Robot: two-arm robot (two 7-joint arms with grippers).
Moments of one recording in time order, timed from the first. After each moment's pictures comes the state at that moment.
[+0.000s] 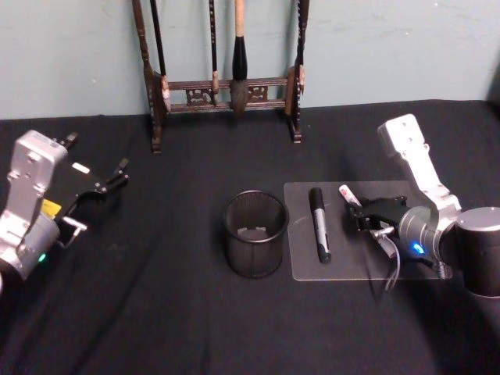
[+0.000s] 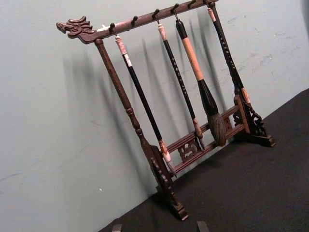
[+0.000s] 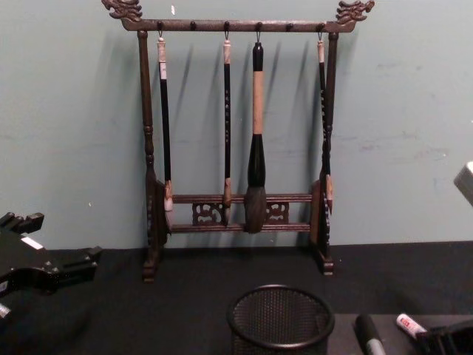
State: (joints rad) left arm -0.20 0.60 0.45 -1.41 -0.25 -0.12 0.03; right arm 0.25 0.35 -0.33 -1.44 0.26 0.61 0.13
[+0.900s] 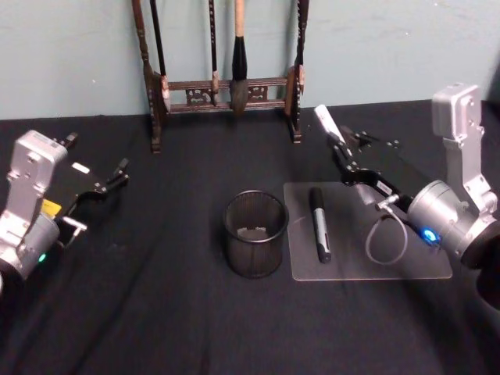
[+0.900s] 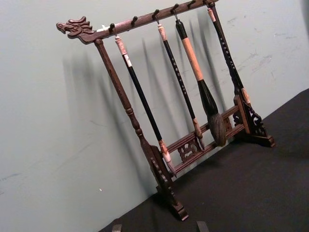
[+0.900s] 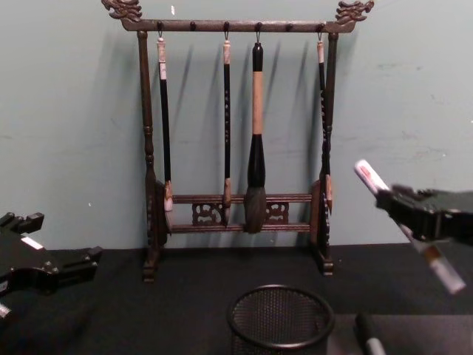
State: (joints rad) left arm -0.20 0.60 0.45 -1.41 -0.25 -0.12 0.03; right arm 0.12 0.35 -0.24 -1.61 0.34 0.10 0.34
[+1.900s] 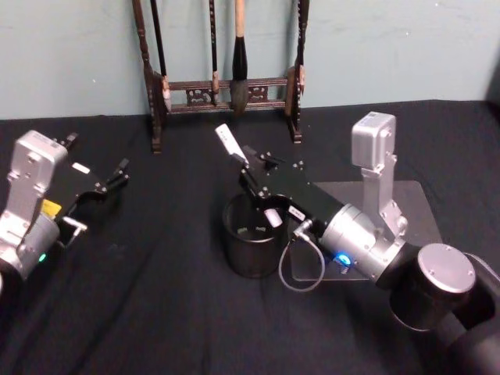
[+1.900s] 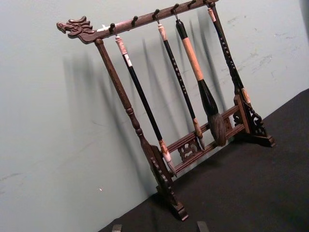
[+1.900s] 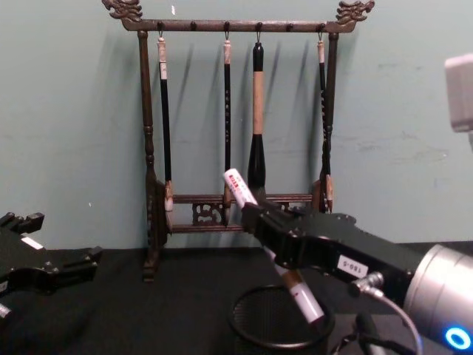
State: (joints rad) left arm -0.20 0.60 0.45 -1.41 -0.25 -0.12 0.03; right arm 0.19 0.24 -0.43 -1.48 0.43 -0.07 0.44
